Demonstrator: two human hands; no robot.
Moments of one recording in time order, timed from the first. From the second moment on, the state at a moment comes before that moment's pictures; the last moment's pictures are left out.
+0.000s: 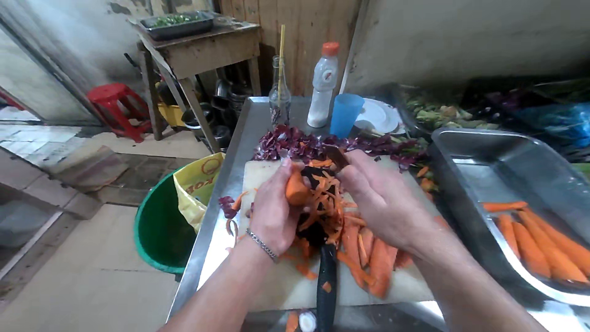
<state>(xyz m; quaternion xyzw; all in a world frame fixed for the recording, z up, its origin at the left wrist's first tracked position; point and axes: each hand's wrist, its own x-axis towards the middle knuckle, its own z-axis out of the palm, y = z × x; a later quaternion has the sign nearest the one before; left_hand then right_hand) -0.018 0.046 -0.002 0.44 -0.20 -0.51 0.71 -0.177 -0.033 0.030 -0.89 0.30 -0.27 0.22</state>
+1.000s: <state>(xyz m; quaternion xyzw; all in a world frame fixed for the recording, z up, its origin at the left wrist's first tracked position) -0.013 0.058 -0.002 0.45 -0.31 -0.51 0.66 -0.173 -0.051 0.012 -0.92 0.28 -0.22 0.15</state>
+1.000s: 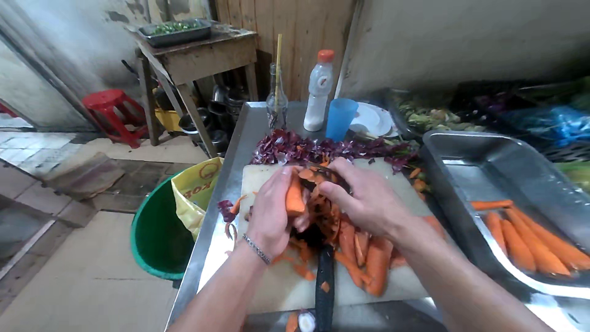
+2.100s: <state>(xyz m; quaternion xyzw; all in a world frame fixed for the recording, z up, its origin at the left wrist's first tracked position) -0.011 0.061 -0.007 0.51 -0.32 -0.46 0.65 -0.168 -0.032 0.004 -0.94 0.19 -0.22 0.17</state>
